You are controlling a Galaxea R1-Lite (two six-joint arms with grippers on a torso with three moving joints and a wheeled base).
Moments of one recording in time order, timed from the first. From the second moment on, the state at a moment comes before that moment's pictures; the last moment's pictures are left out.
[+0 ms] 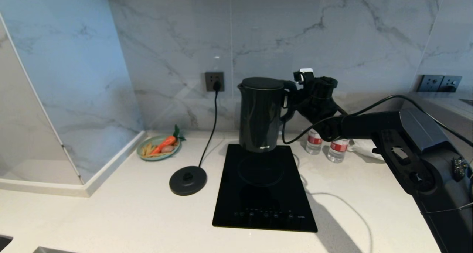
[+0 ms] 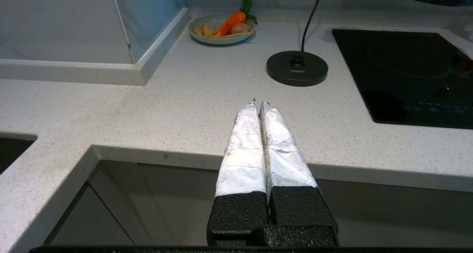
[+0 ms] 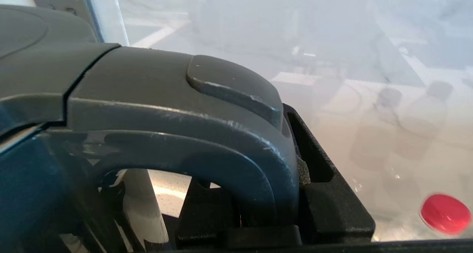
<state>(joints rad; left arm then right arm) 0.00 0.00 -0.03 0.07 0.01 0.01 0.25 2.51 -1.98 -0.64 -0.06 -0.04</state>
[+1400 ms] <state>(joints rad) 0.00 0.00 -0.03 0.07 0.01 0.00 0.35 2.38 -1.86 -0.62 -0.13 -0.04</state>
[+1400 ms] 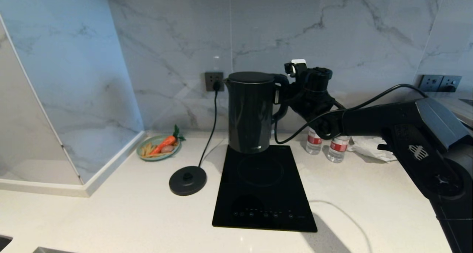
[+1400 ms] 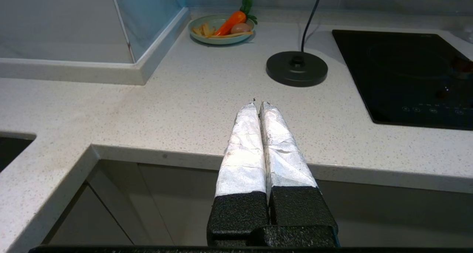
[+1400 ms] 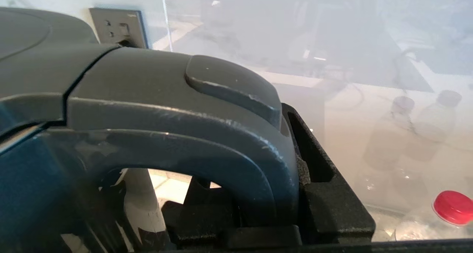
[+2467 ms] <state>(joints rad) 0.00 0.00 -0.03 0.07 0.01 0.00 0.38 2.36 -1.81 -0.64 -0.13 -0.04</state>
